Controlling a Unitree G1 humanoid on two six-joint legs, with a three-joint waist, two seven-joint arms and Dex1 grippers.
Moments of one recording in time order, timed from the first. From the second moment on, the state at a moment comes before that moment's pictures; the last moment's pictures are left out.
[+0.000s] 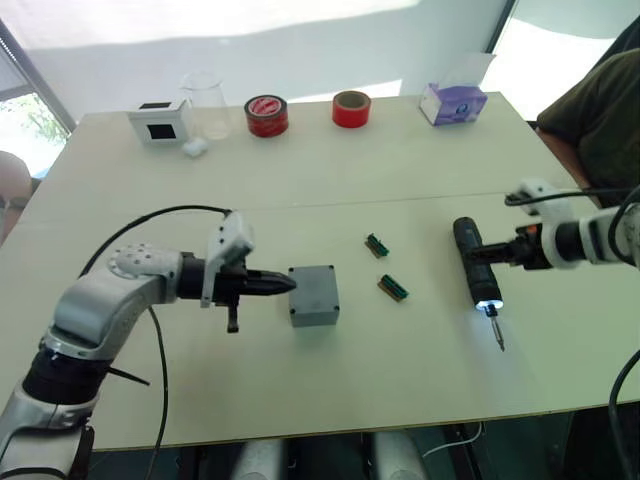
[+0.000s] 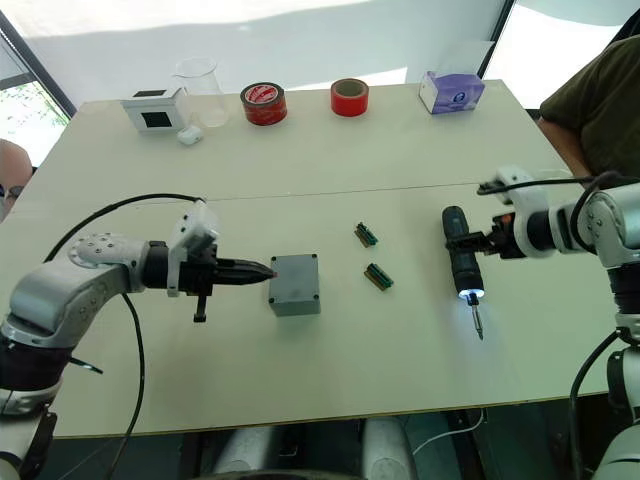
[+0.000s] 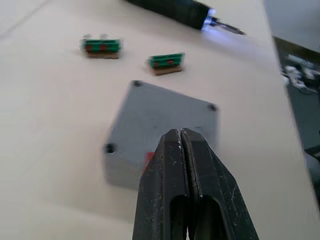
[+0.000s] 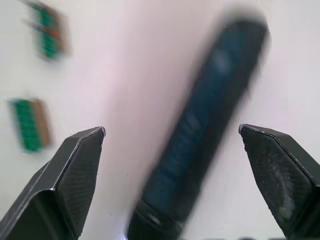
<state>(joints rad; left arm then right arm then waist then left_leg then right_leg) -0.48 0.79 -0.02 -0.20 -0.58 0.75 -1.06 -0.83 -1.10 0.10 0.01 0.66 1.23 0.79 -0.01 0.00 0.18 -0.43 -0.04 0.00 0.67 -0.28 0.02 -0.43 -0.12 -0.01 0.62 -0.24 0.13</state>
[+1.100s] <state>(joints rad) -0.52 0.56 -0.21 0.02 -0.29 0.52 -0.97 -0.48 -0.58 0.27 -0.51 0.69 1.19 0.71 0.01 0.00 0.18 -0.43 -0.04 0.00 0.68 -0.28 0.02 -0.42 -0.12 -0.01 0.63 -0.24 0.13</state>
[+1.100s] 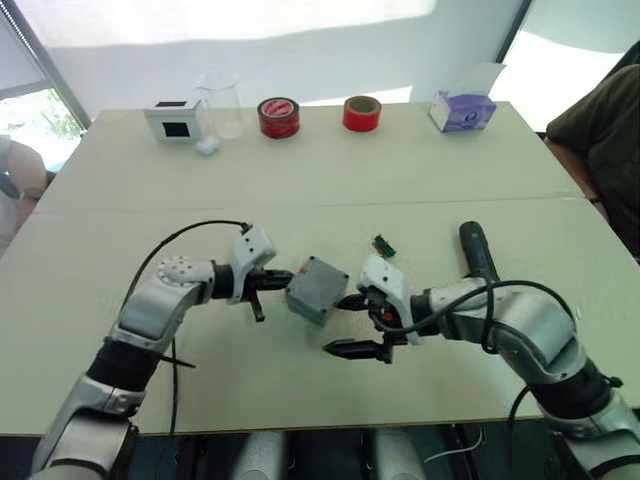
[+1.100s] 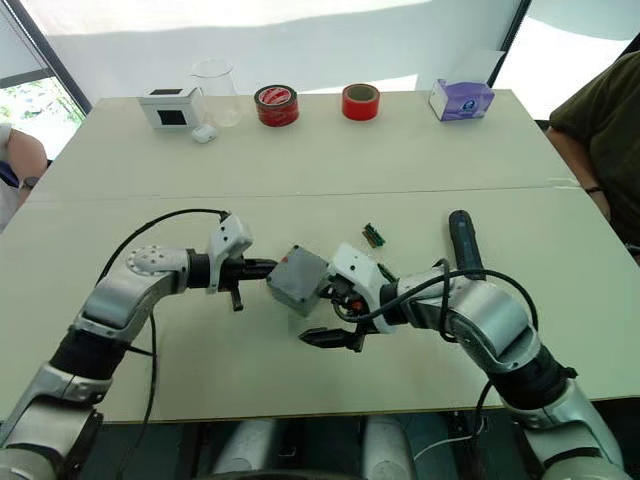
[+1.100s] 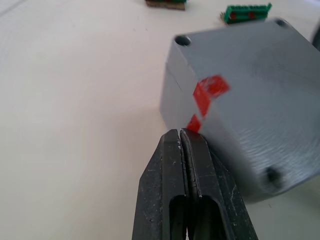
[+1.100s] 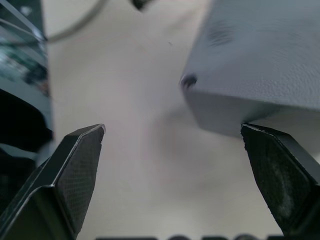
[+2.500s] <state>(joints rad) -0.39 0.62 -0.17 -0.12 -0.31 0.59 -0.96 -0.49 -0.70 0.33 -0.46 0.52 1.03 0.79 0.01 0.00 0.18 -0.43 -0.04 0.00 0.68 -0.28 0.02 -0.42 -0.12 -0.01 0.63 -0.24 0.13</state>
